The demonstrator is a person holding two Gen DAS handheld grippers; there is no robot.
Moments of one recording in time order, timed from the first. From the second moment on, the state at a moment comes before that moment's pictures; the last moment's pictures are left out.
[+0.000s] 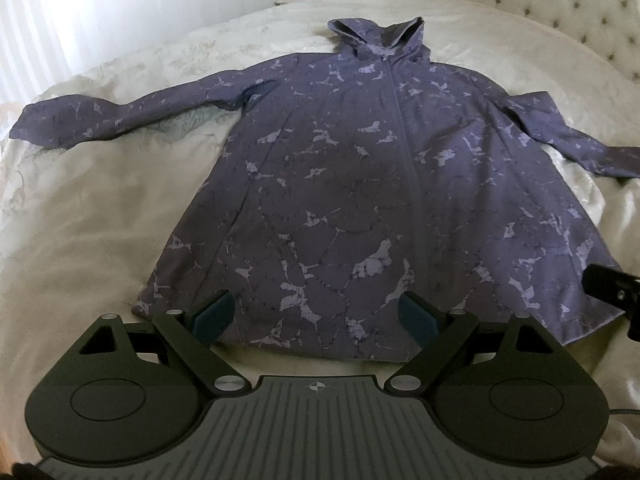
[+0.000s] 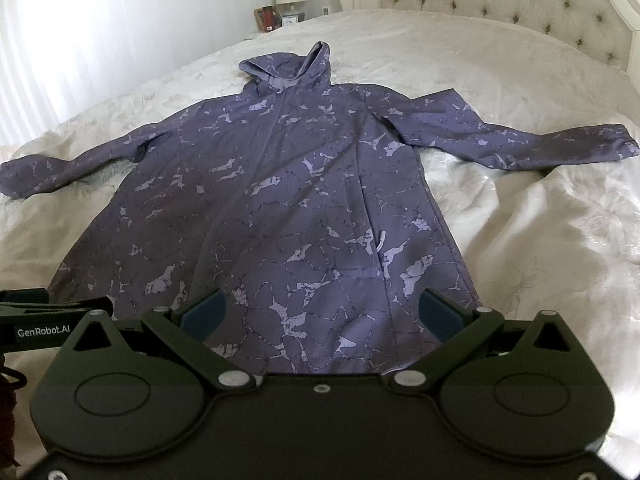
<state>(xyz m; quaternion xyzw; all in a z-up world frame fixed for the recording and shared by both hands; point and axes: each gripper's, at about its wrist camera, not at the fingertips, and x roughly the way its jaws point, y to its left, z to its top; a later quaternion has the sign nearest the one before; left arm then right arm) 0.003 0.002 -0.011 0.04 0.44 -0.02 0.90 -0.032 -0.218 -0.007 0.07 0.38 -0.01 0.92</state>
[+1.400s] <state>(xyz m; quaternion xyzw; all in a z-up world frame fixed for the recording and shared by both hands) 0.140 0.011 -0.005 0.01 0.41 -0.07 0.91 0.084 -0.356 -0.025 0.25 0.47 -0.04 0.85</state>
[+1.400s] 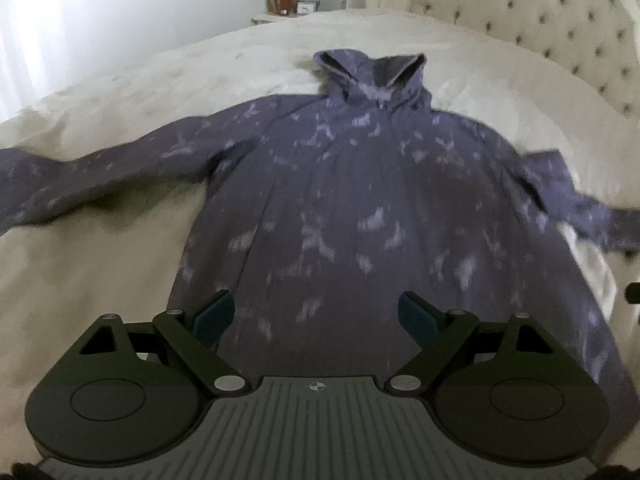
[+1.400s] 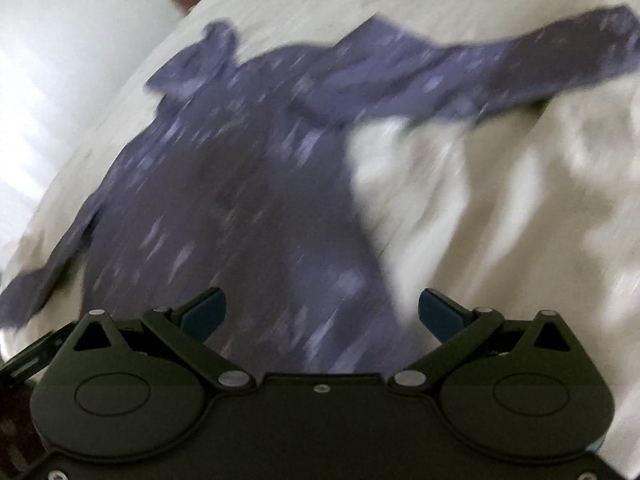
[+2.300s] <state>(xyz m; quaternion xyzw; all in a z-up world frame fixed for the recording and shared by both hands) 0.260 -0.003 -0.060 0.05 0.43 -0.12 0.89 0.129 -0.571 -0.039 0.27 0.37 -0.31 0.83</state>
